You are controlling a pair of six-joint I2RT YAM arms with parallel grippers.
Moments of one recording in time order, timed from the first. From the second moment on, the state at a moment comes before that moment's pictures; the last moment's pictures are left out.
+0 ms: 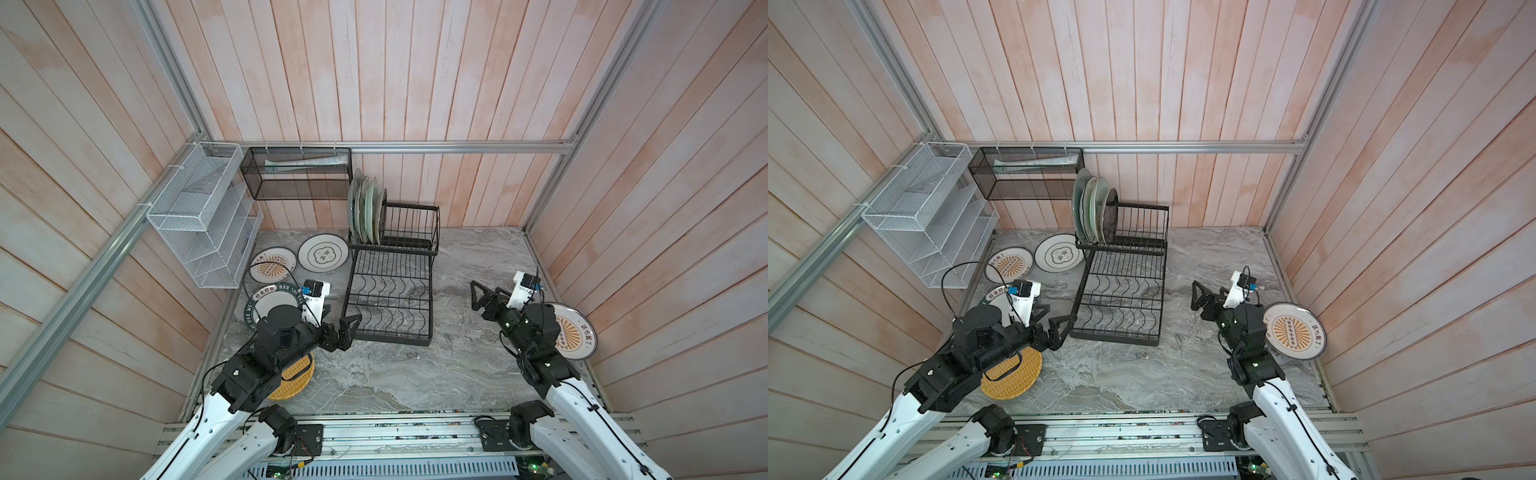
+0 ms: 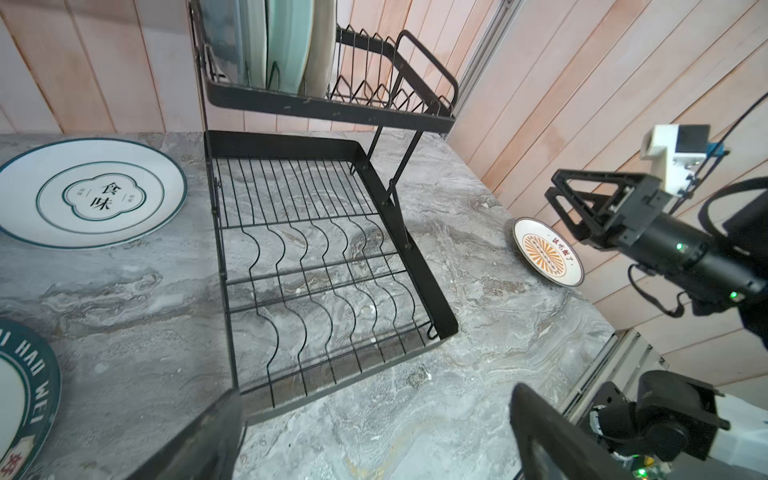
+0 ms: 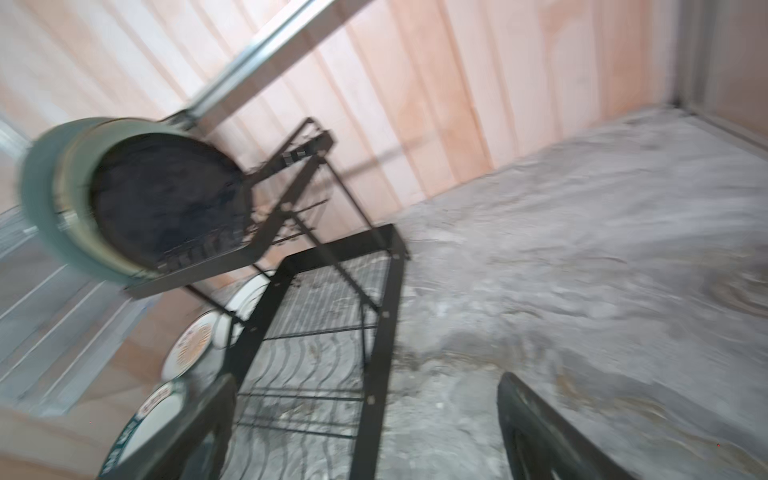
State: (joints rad) left arm -0.60 0.63 0.80 -0.54 0.09 -0.31; right arm 0.19 0.74 0.46 0.08 -0.01 0.58
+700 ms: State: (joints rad) left arm -0.71 0.48 0.72 -0.57 0.04 -0.40; right arm -0.44 1.28 0.56 -0.09 0.07 0.76
